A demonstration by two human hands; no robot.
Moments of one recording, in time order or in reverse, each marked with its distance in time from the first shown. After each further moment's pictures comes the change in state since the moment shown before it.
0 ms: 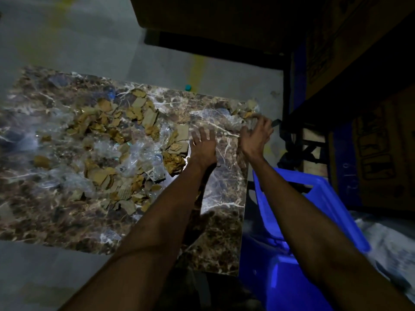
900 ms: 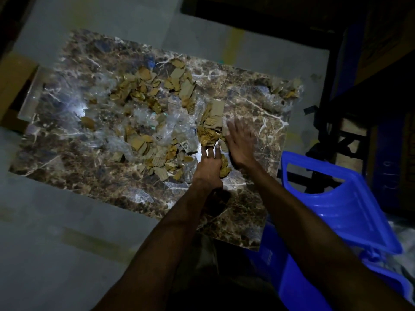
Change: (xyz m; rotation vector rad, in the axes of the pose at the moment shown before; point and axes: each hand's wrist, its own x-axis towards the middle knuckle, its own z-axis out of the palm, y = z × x) left_hand -0.120 -0.075 0.074 0.096 -0.024 -0.036; right_hand -0.124 0.003 0.079 -0.141 -0.694 -0.287
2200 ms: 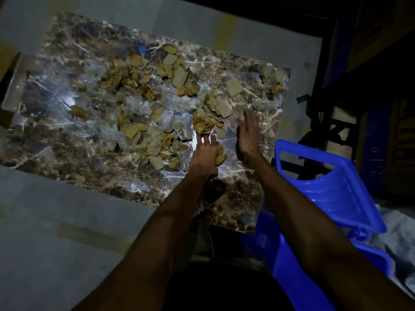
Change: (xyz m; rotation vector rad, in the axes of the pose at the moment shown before) left_hand -0.012 0.009 -0.018 0.033 -0.028 -0.032; right_hand -0.033 -0.014 -0.035 0.309 0.188 0.244
